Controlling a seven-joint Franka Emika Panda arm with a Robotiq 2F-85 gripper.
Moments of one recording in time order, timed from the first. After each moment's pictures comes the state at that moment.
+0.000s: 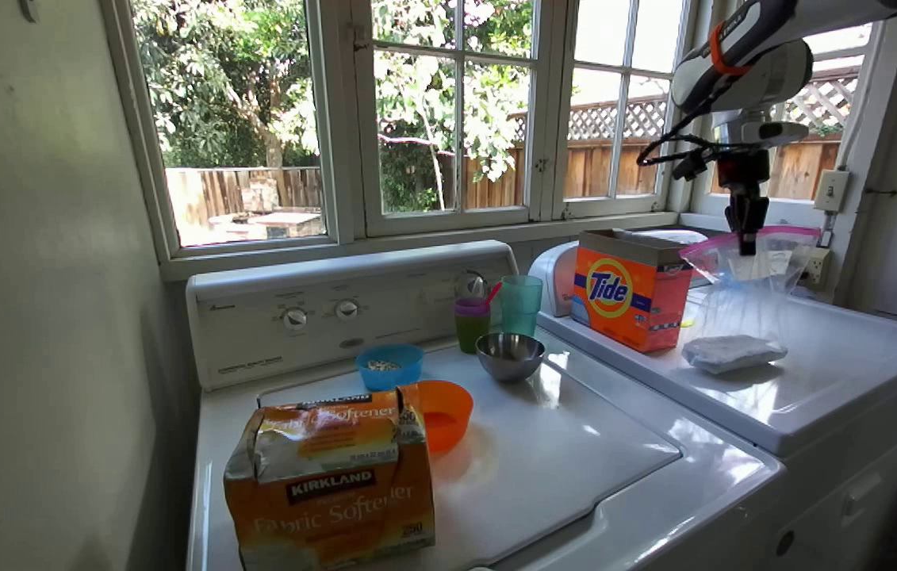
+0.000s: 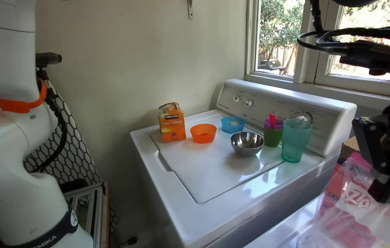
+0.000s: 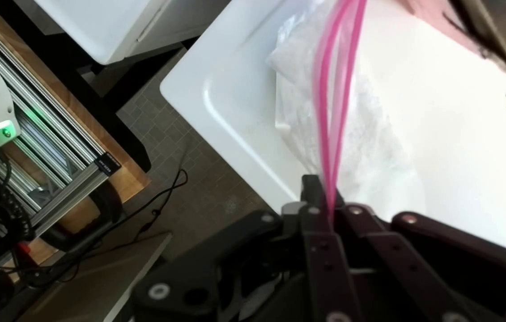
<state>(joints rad) -0.29 0.37 -0.31 -1.51 -0.02 1.61 1.66</state>
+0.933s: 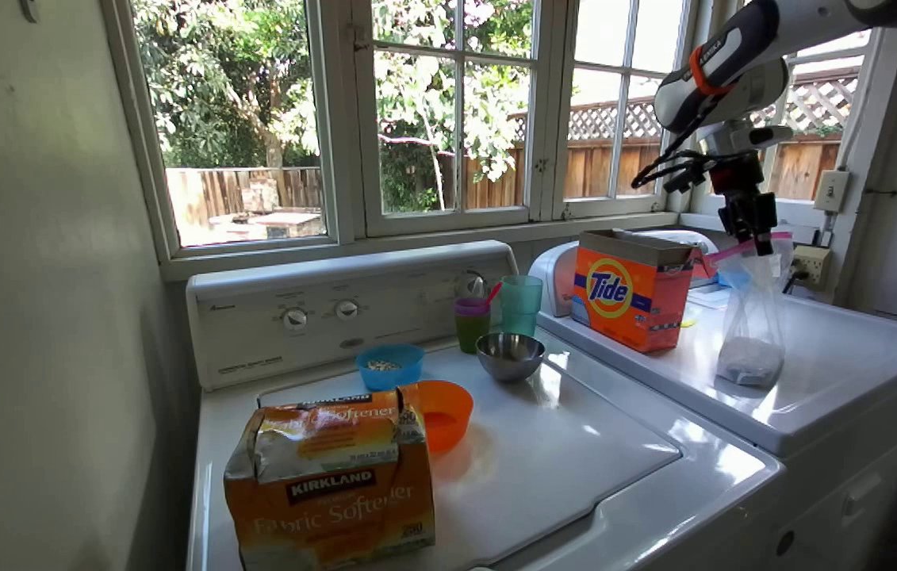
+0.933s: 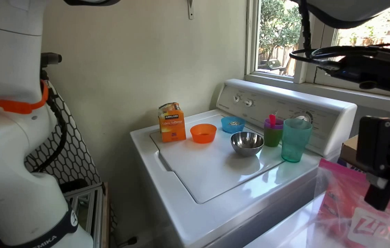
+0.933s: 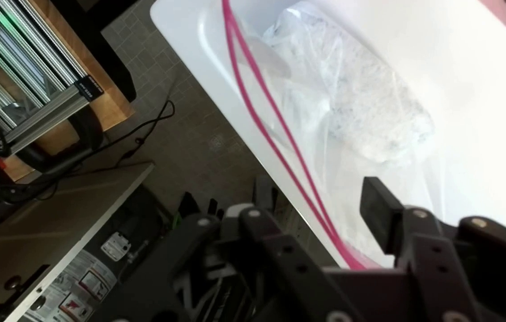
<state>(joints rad) -0.25 0.40 -0.31 -1.49 -0.18 1.60 1.57</state>
